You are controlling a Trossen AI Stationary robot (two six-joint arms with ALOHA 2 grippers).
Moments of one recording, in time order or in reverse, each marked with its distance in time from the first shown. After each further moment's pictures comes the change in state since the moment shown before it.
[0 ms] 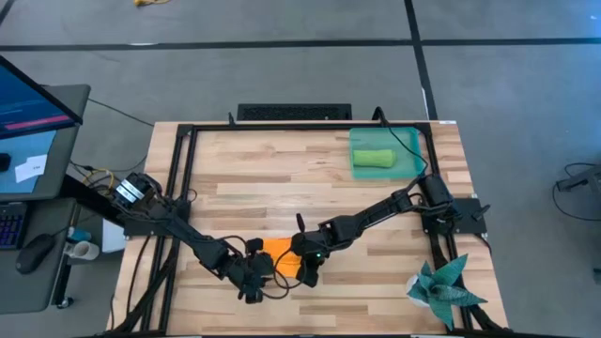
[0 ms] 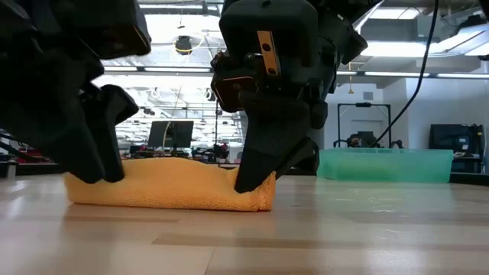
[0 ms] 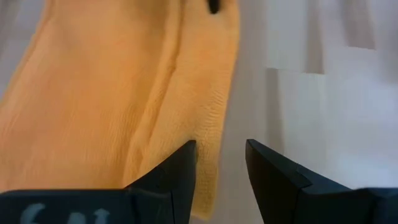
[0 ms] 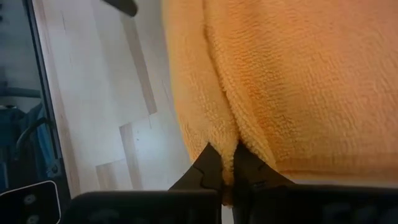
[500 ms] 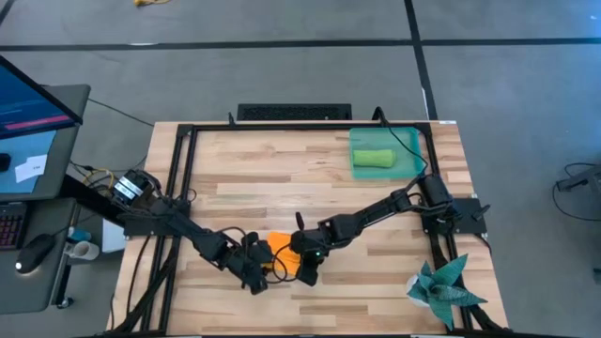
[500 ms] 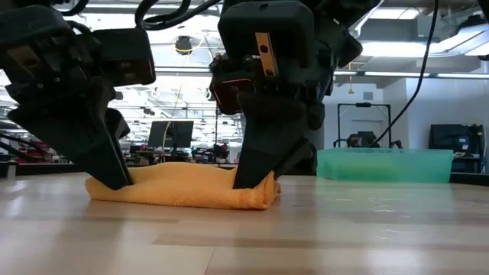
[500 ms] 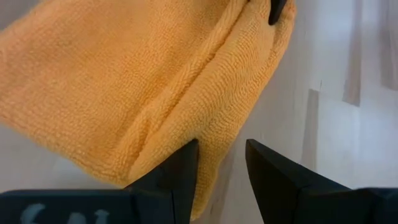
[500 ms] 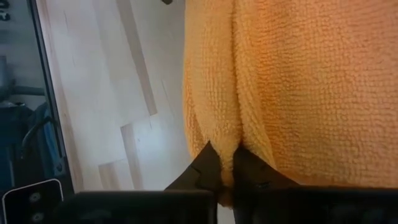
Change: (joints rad) left arm 0.060 -0.006 -0.114 0.084 0.024 -0.195; right arm 0.000 0.001 0.000 0.007 -0.046 0.000
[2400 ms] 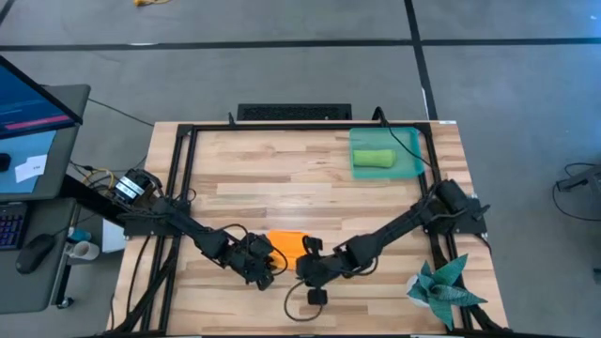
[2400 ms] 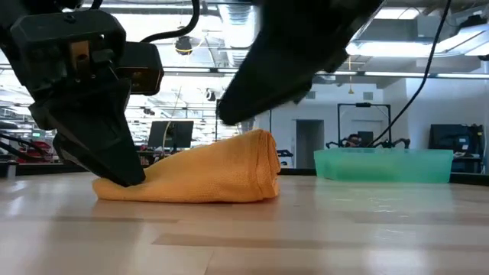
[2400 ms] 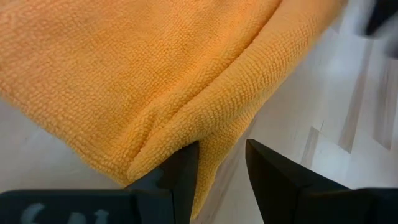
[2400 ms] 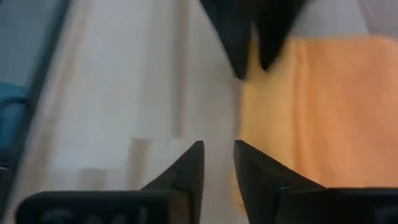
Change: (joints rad) left arm 0.032 0.006 -0.004 0.041 -0.015 -0.222; right arm 0.185 -0.111 -0.001 0.082 0.508 -0.332
